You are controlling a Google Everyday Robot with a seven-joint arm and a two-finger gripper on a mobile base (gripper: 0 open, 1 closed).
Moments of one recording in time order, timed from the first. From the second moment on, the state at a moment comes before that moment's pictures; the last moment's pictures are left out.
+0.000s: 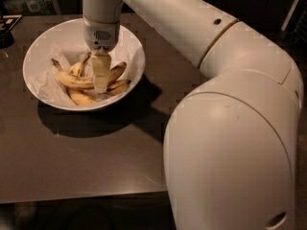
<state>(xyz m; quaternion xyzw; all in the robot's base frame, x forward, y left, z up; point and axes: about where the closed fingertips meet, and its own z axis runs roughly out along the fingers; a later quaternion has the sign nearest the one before) 0.594 0.131 0.885 -0.77 0.62 0.10 0.06</state>
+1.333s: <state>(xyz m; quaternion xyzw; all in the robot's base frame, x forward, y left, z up) 0.592 0.140 0.867 -0.78 0.62 0.11 0.04</state>
